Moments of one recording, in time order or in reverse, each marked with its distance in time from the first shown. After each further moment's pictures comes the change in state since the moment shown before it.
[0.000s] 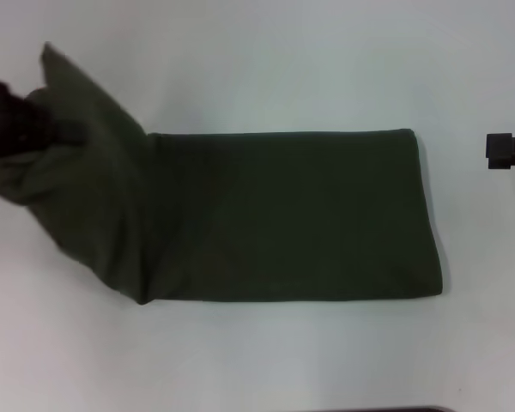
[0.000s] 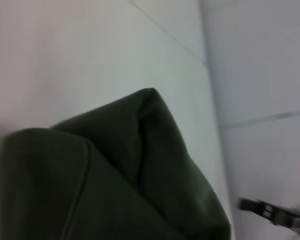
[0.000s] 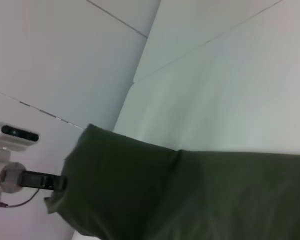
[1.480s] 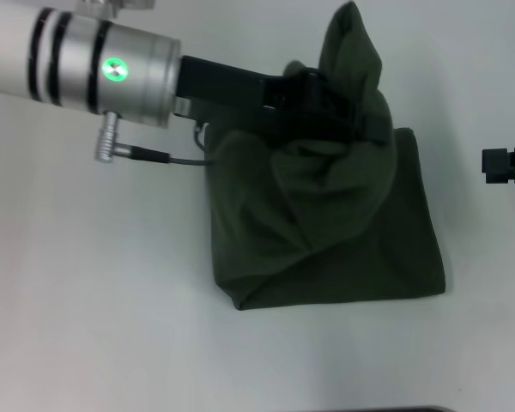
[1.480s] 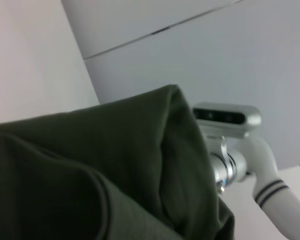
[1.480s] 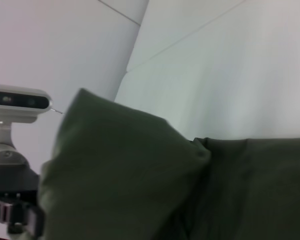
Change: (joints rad) left arm -0.214 -0.296 0.330 0.072 -0.294 -0.201 0.023; right arm -0.001 0.006 -0.001 0.001 -0.037 0.001 0.001
